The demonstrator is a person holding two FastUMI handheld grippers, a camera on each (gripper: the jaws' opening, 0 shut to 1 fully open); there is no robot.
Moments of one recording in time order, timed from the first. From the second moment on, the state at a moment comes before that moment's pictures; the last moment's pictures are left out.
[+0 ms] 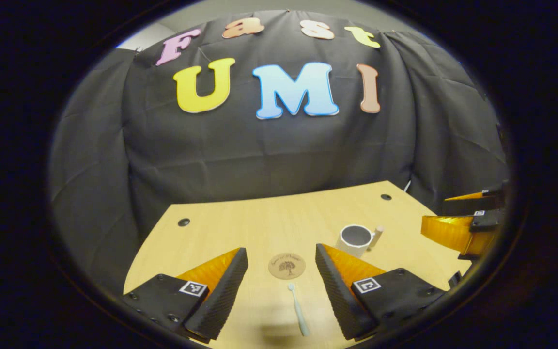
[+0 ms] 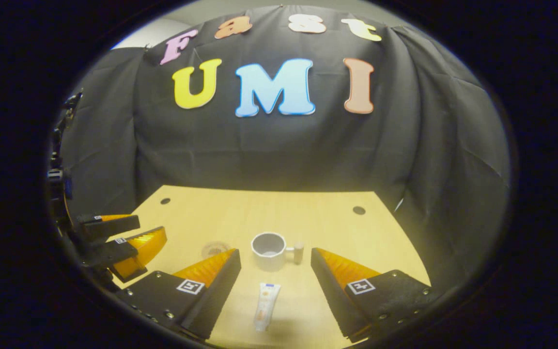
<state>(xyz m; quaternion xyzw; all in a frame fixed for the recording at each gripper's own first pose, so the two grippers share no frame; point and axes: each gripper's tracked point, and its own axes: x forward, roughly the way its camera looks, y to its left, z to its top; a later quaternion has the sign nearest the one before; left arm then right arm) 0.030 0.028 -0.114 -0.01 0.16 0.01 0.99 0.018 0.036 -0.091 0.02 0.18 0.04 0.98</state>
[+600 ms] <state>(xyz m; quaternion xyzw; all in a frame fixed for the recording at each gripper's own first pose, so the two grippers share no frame) 0.005 0.024 -0.269 -0.04 0.39 -0.01 0.92 0.018 0.064 -0.223 0.04 0.40 0.06 0.91</state>
